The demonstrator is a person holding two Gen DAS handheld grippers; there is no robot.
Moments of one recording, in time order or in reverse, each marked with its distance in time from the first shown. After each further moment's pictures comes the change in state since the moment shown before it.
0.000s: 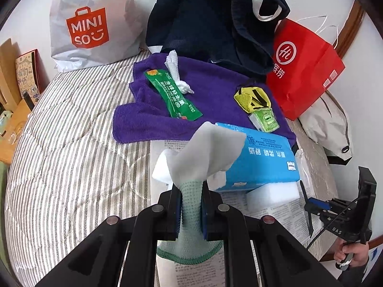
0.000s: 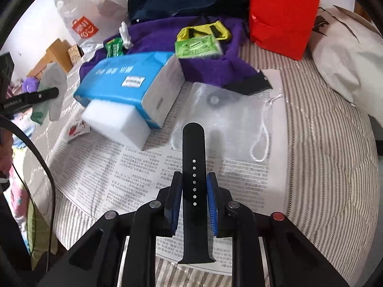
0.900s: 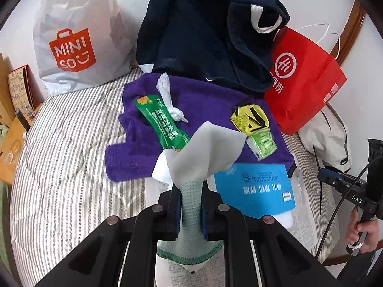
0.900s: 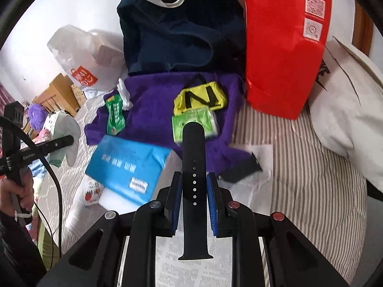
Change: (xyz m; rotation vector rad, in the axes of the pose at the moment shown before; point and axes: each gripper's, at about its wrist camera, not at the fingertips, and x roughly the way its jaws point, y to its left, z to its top) left arm 0.008 -0.008 0.050 0.027 -0.021 -0.010; right arm -0.032 -0.010 0.099 0.044 -0.142 0.043
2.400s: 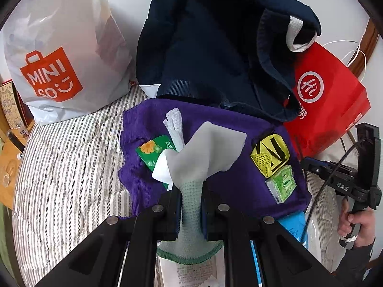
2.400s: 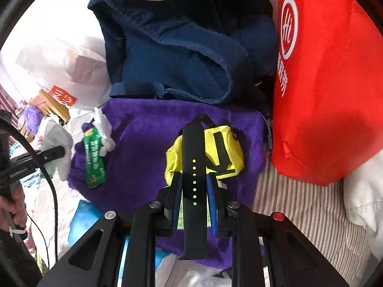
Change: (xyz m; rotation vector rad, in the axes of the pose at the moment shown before) left arm 0.051 0.022 0.080 -0.004 0.012 0.013; right arm 0.097 0.001 0.103 -0.028 0.036 -0.002
